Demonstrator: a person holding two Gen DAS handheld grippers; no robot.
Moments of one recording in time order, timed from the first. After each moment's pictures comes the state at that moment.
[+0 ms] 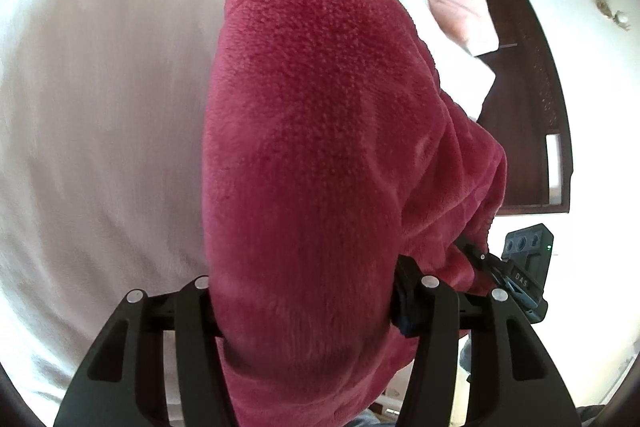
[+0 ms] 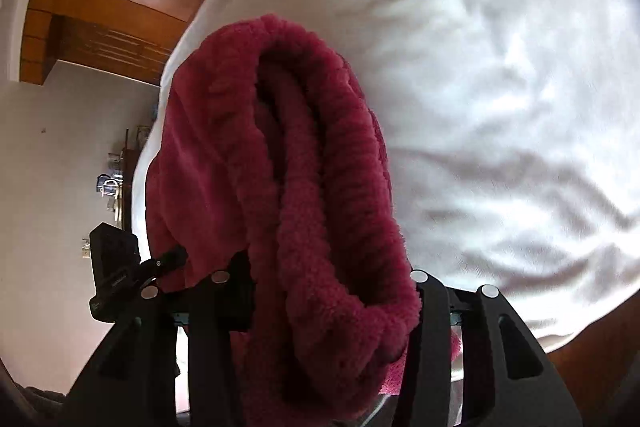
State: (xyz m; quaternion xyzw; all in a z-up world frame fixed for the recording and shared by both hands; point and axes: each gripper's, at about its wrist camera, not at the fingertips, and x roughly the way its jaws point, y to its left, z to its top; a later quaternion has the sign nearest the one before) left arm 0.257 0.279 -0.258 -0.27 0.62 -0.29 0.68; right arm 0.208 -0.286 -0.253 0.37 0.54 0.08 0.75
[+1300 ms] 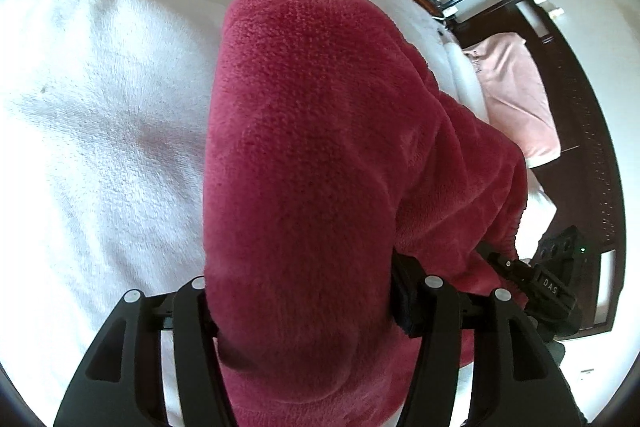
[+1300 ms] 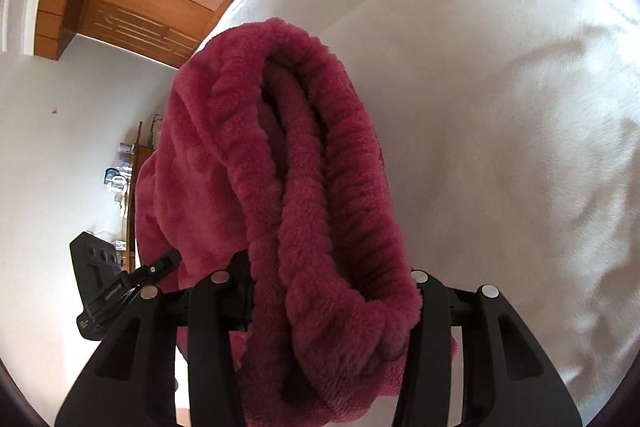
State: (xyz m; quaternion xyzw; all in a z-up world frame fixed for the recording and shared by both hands) left arm 0.542 0.173 -0.246 -0.24 0.56 -0.16 0.77; right arm 0.424 -0.271 -0.248 0.33 0.54 0.14 0.76
